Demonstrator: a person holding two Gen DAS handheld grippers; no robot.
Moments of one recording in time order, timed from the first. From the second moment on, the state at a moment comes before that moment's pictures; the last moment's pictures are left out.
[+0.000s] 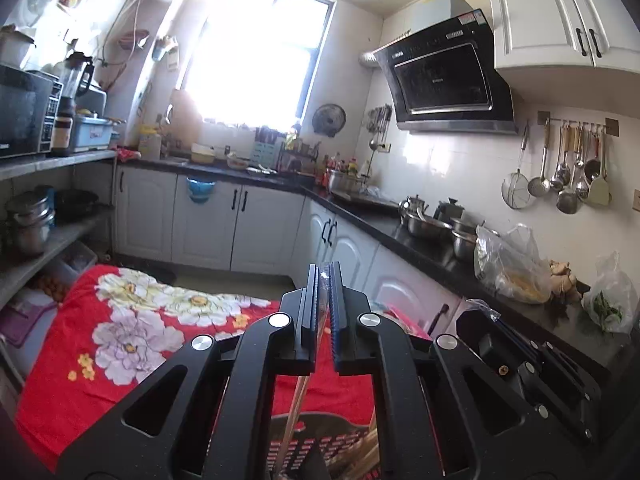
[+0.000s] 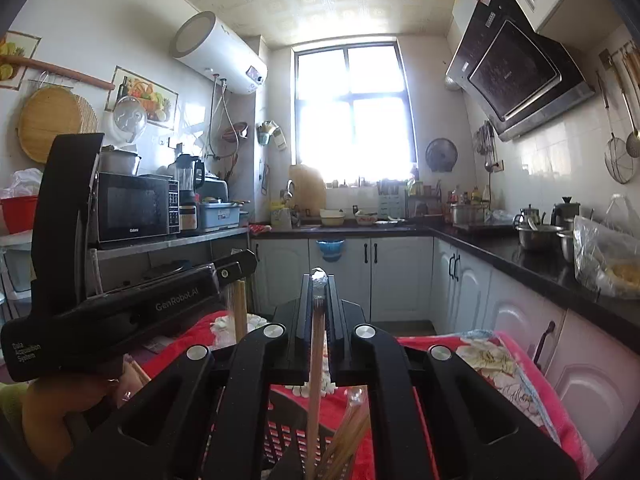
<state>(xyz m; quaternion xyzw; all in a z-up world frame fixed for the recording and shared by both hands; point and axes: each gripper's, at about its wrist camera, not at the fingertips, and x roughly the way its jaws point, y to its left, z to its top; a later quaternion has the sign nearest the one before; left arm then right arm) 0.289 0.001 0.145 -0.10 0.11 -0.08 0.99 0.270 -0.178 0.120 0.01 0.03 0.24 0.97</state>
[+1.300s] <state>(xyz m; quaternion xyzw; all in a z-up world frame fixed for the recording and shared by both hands) 0.190 0.008 0.111 -0.11 0.22 -0.13 0.96 0.194 -0.220 0.095 0.03 0.12 0.22 0.97</state>
